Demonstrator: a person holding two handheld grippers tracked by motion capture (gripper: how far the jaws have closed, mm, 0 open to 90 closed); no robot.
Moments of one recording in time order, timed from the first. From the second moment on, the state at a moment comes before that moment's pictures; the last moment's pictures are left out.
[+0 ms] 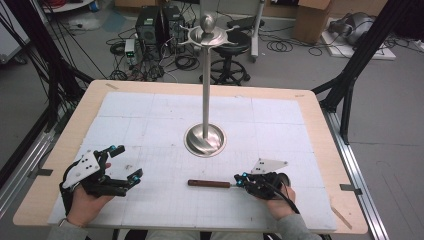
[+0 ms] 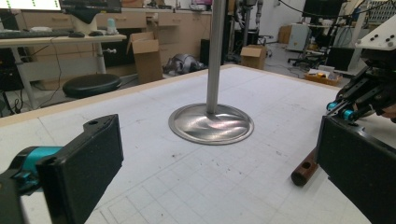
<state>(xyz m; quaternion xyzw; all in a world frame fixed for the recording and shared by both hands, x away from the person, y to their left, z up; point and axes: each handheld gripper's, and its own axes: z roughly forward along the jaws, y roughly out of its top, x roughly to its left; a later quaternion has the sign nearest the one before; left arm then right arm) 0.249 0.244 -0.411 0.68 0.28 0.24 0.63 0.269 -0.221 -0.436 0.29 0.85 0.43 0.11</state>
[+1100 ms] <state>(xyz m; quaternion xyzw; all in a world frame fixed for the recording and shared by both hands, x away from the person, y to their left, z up) 0.251 0.243 -0.413 0.69 0.28 0.23 0.63 0.261 -0.210 -0.440 0.33 0.87 0.35 0.11</state>
